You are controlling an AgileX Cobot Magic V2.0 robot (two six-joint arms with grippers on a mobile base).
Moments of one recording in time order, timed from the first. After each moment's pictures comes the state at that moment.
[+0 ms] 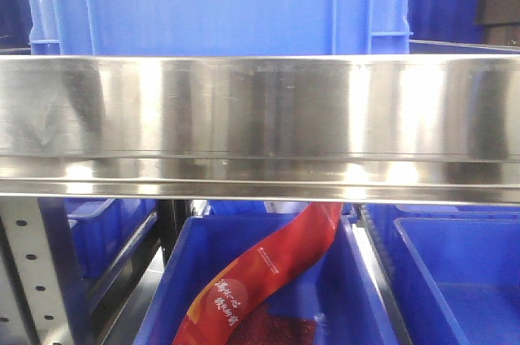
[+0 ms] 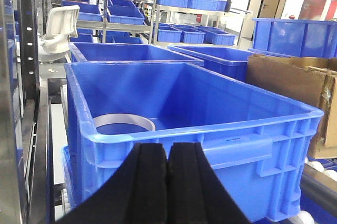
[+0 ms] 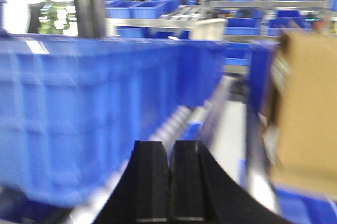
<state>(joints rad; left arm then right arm) -0.41 0.61 -0.73 -0.10 0.21 0.00 0.09 0.38 -0.26 0.02 -0.07 0.04</state>
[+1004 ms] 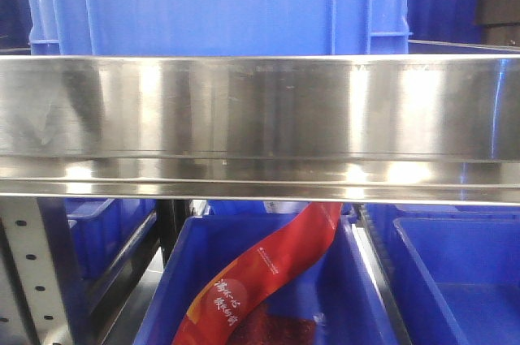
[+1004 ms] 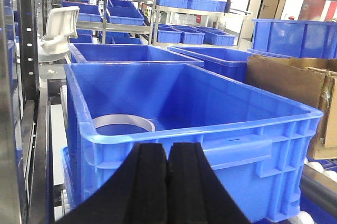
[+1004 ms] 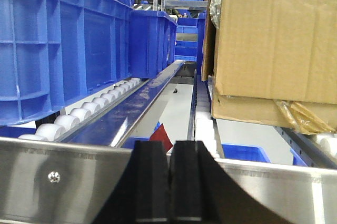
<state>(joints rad) -0.41 0.61 -0.73 -0.10 0.21 0.00 -0.03 0.00 0.00 -0.03 0.04 0.04</state>
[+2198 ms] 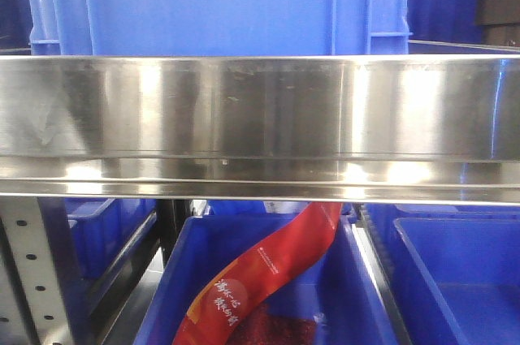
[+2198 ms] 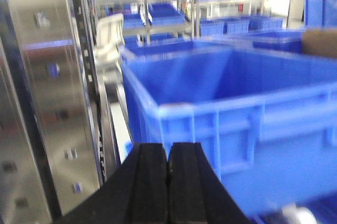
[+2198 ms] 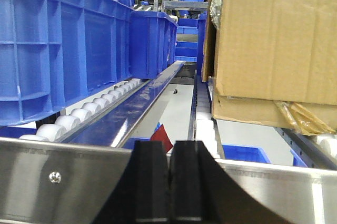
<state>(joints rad) -0.32 0.52 -0.62 0.08 0.21 0.00 -0.03 0.00 0.00 -0.03 0.04 0.04</state>
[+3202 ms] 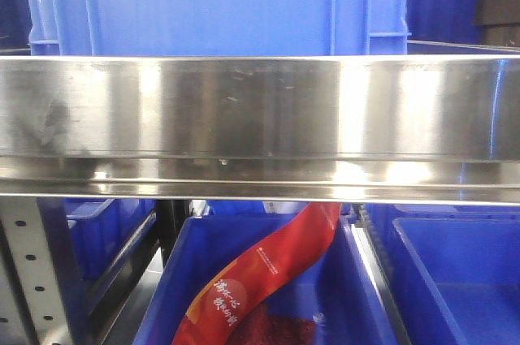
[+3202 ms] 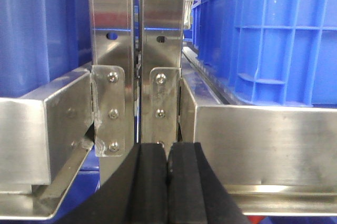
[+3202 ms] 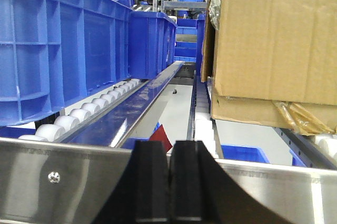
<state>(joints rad) -0.06 0.01 0.00 0.00 0.08 0.00 -0.03 0.00 0.00 -0.03 0.04 0.04</state>
